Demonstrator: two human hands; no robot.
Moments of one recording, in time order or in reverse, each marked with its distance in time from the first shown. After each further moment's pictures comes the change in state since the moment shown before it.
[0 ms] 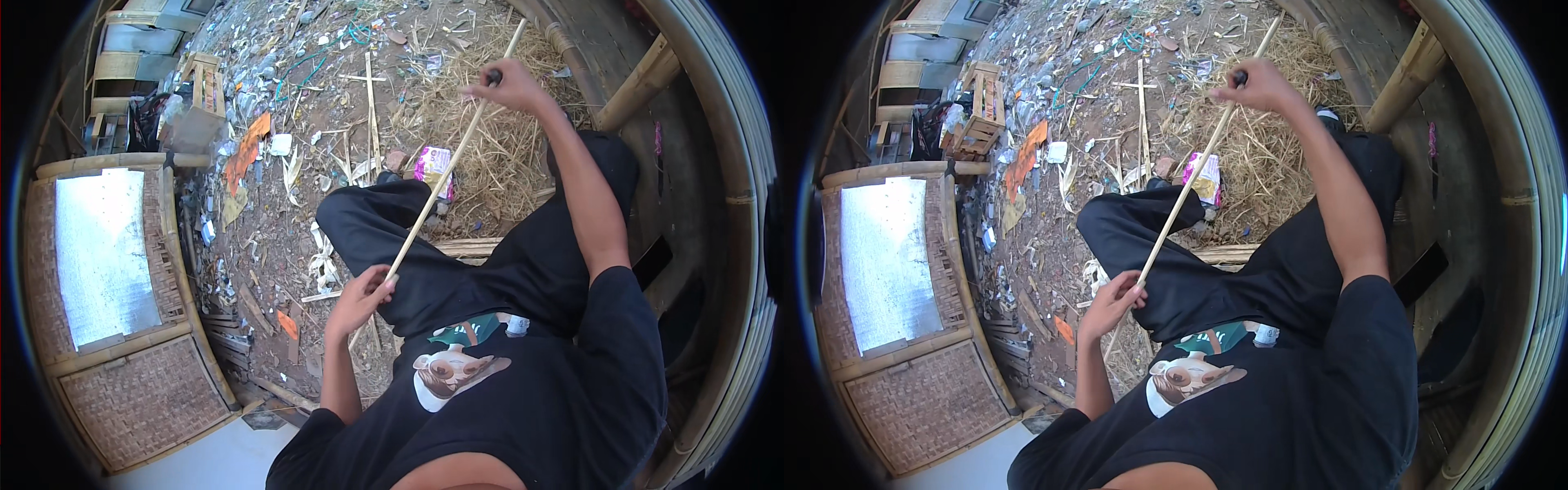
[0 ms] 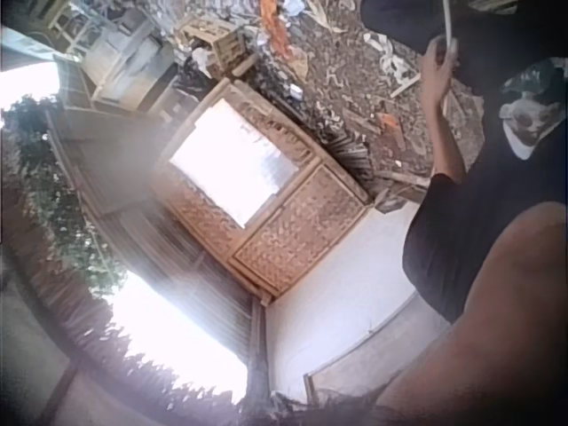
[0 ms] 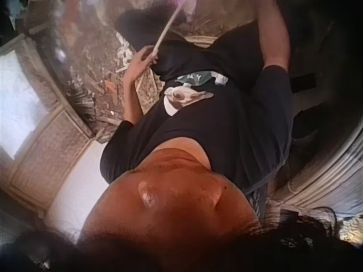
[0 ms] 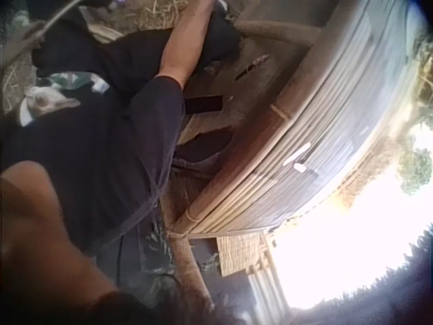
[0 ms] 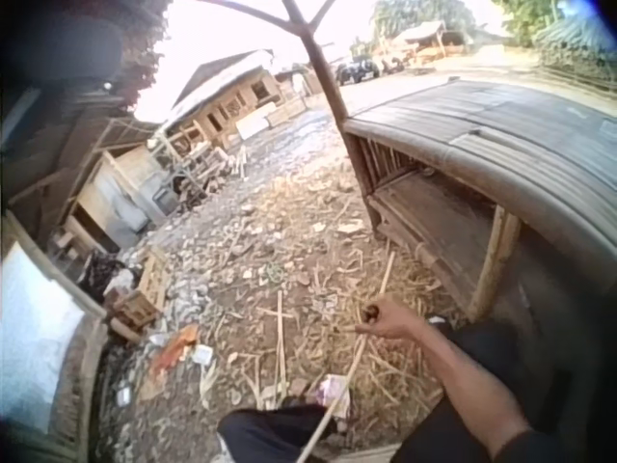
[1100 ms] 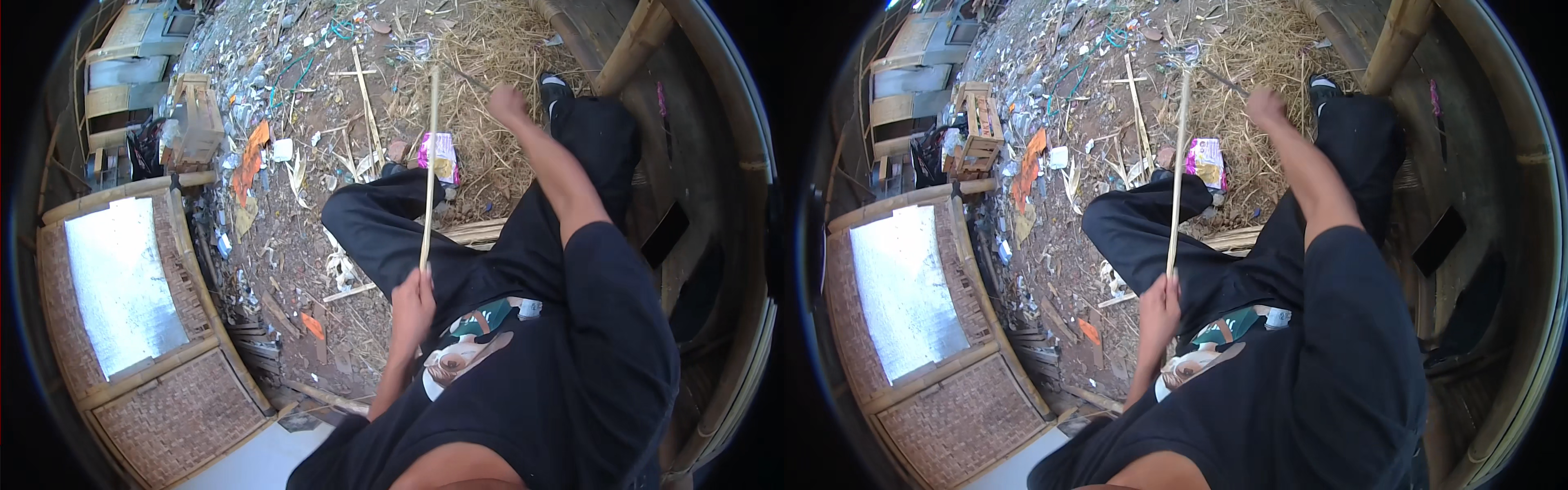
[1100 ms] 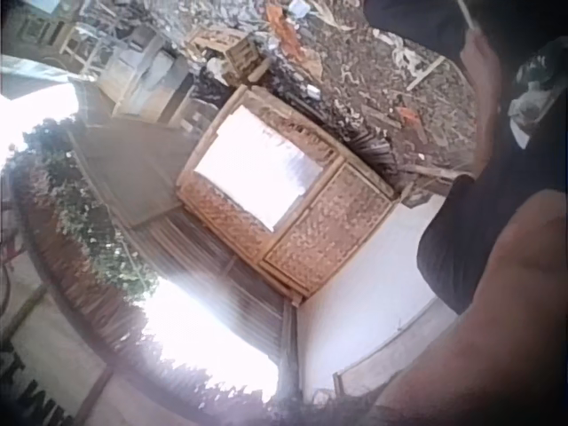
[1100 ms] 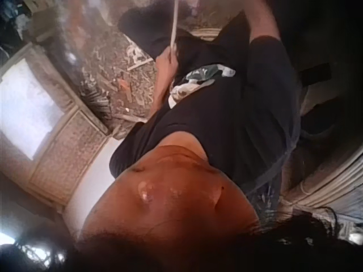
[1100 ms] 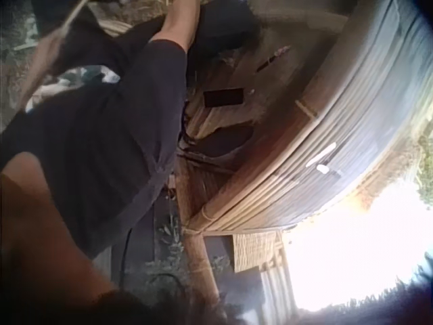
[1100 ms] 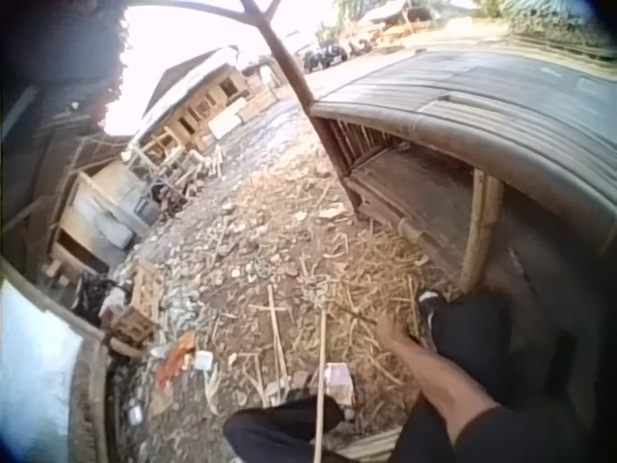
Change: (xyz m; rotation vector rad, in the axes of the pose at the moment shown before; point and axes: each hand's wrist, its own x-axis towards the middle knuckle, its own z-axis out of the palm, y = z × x) left_hand -0.003 0.028 0.080 0.339 0.403 0.058; right_hand -0.006 0.098 0.114 -0.257 0.057 0.679
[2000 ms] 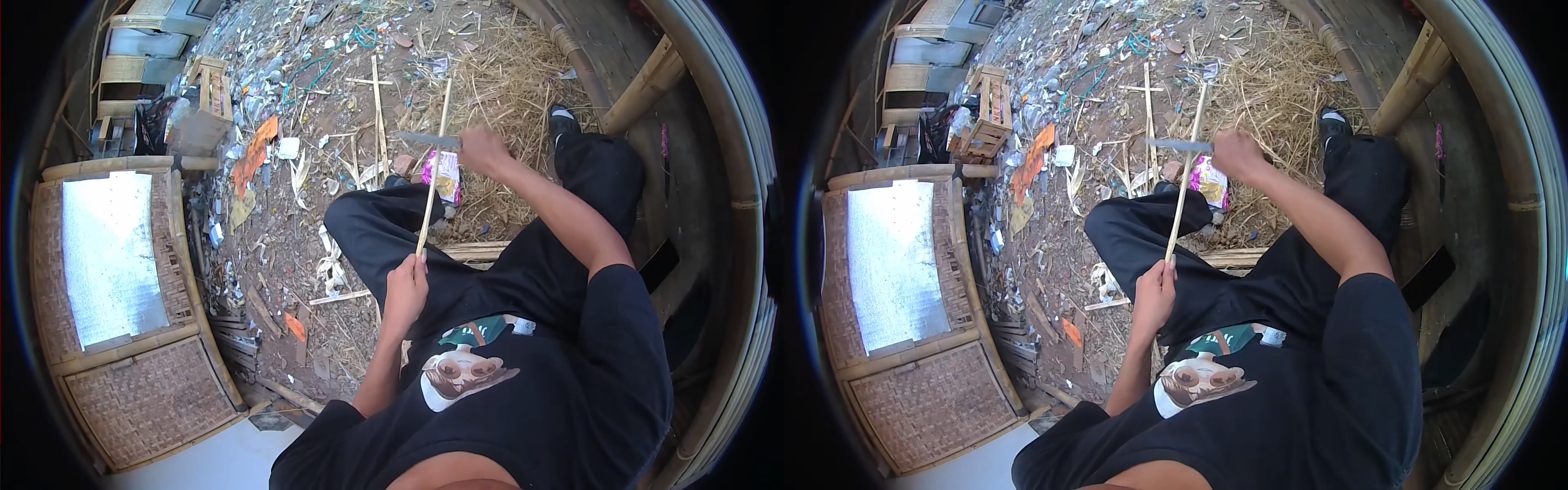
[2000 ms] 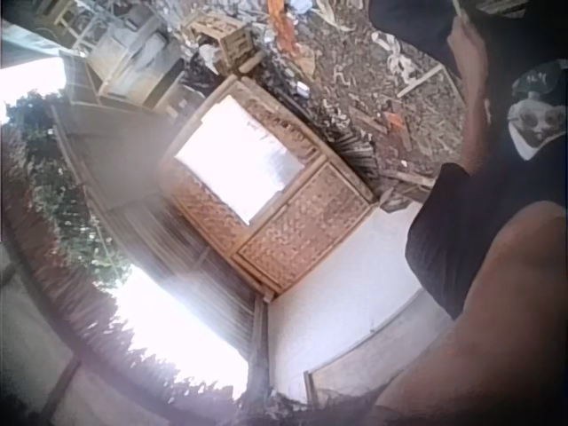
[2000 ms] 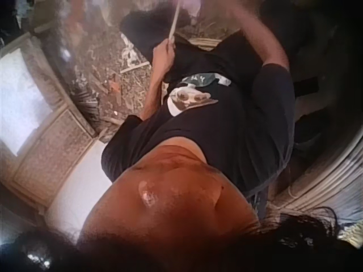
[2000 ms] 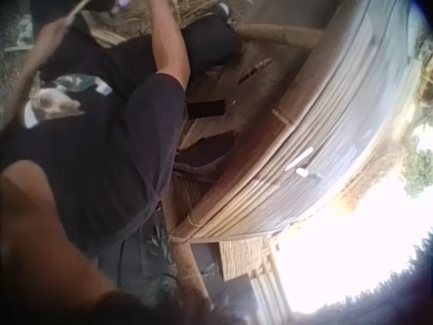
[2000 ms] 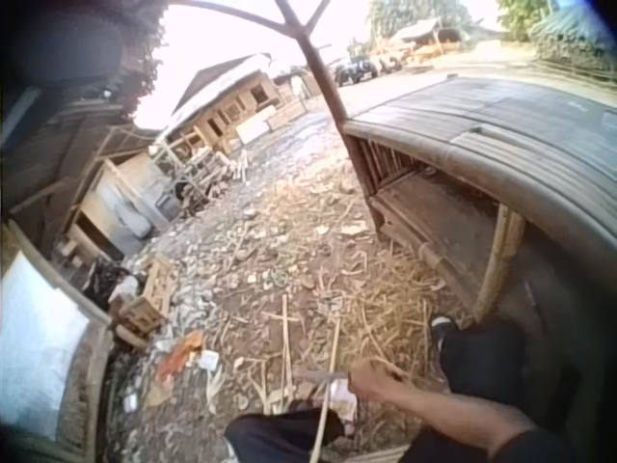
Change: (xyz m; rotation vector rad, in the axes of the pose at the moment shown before) left_hand 0.038 -0.002 0.006 -0.033 0.008 0.020; right_hand -0.086 -0.058 -0.026 -0.022 -0.176 -0.446
